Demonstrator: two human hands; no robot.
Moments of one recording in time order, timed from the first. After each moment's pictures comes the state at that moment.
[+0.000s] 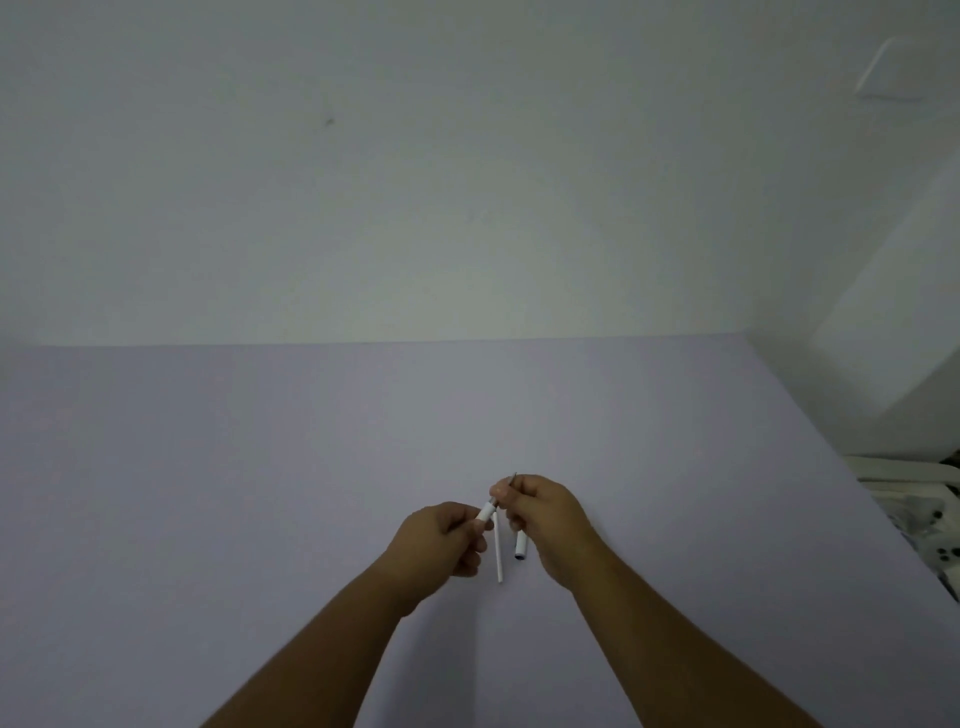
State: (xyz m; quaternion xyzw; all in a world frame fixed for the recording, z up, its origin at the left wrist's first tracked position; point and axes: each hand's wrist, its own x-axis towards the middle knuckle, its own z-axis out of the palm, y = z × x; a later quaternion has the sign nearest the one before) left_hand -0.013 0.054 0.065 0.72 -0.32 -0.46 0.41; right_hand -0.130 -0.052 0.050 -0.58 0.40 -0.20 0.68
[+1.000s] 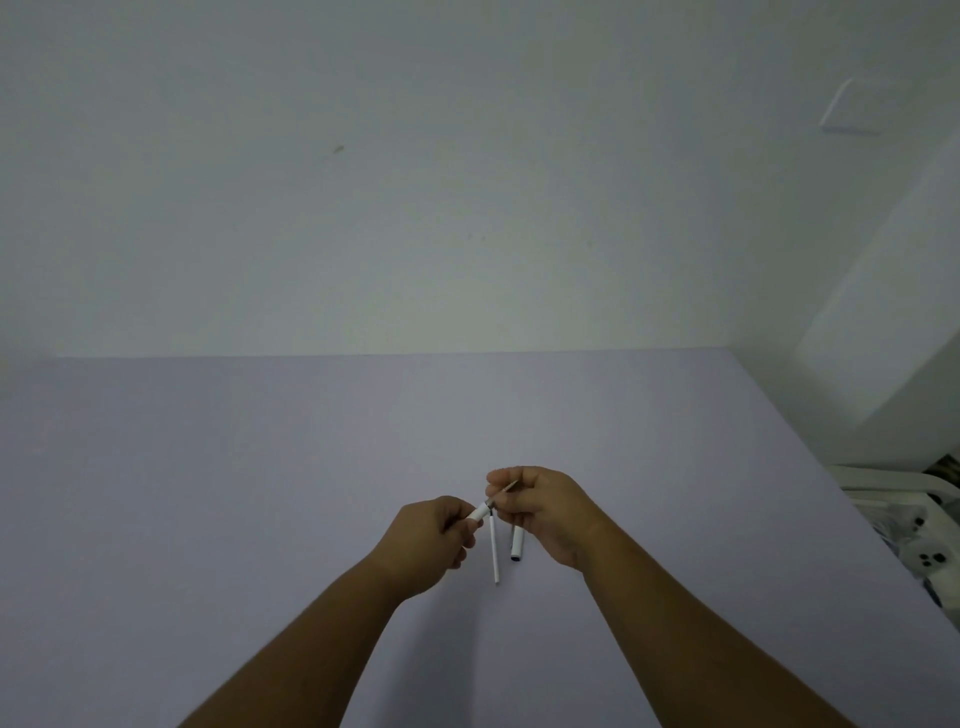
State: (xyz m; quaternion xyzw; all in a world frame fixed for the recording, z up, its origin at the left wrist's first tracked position) left_hand -0.011 0.063 0.085 0.76 -0.42 -0.36 0.33; right_hand -0.137 -0.059 0.073 -0.53 0.37 -0.17 0.74
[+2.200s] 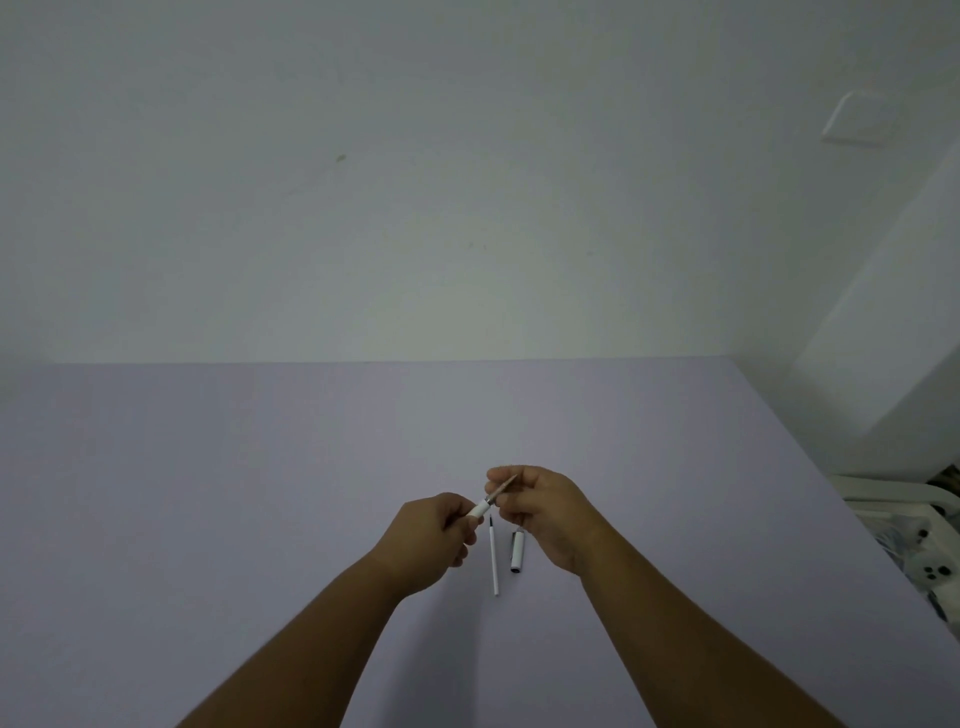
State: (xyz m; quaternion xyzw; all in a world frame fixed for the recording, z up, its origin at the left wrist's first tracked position) left_hand -0.007 0.053 0.093 0.76 -0.42 -0.36 0.34; right_hand -0.131 -0.063 0.080 -0.54 0.37 -0.18 0.74
